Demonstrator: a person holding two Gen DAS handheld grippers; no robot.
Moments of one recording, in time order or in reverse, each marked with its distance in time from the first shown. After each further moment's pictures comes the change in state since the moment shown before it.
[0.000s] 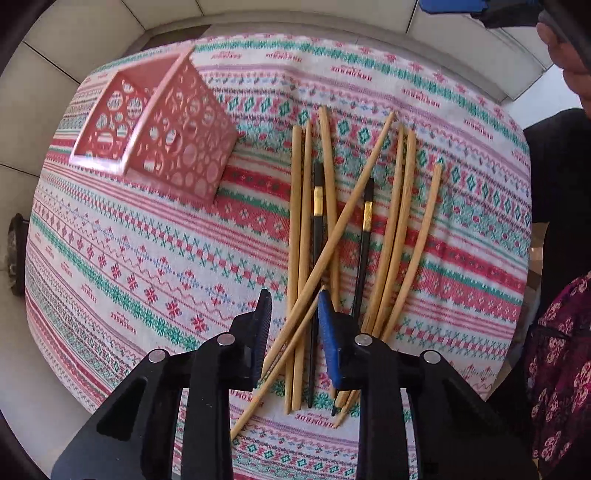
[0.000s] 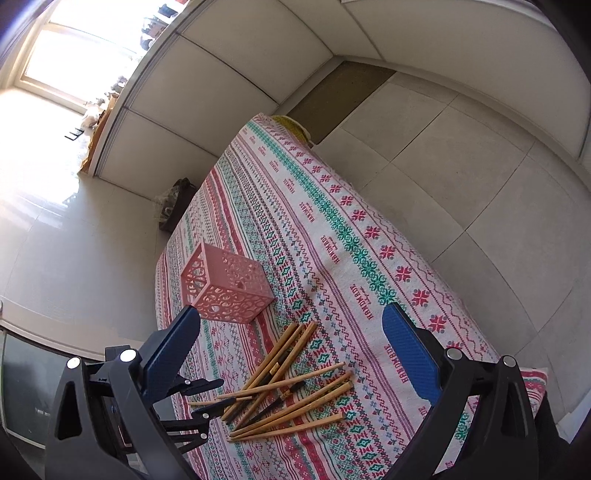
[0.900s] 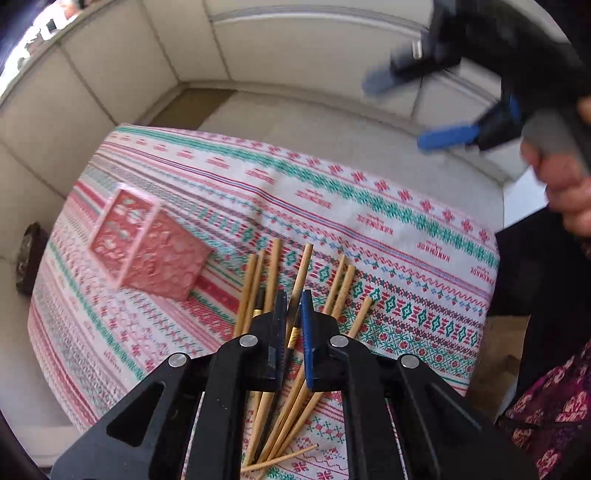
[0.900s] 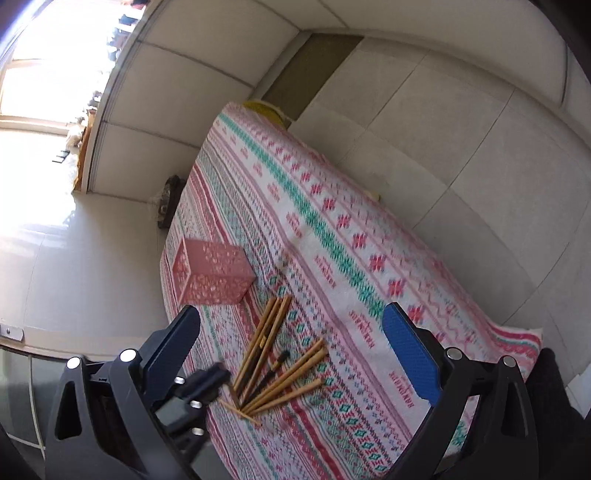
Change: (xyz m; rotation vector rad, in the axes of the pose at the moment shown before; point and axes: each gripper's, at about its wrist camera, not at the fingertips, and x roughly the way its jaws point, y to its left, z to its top) left arm -0.064 -0.076 0.034 -0.168 -0.307 0.073; right arm 0.000 -0.040 -0.009 0.133 0.167 0.035
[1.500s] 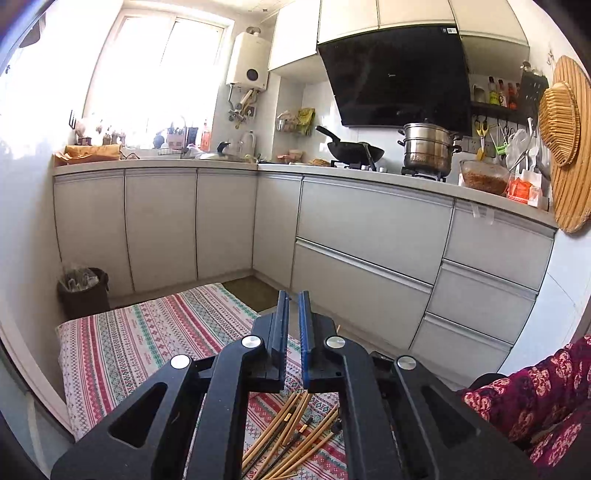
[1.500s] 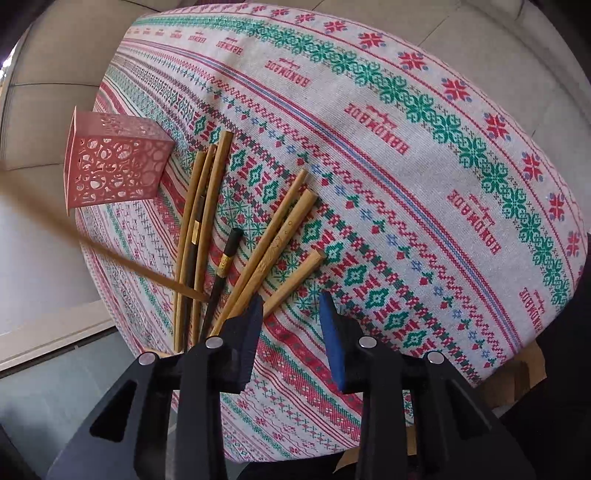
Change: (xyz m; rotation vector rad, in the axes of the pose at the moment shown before) left arm -0.230 0.057 -0.102 -0.337 -0.867 0.056; right arm 0.106 0.034 -0.102 0.162 0.190 -0.337
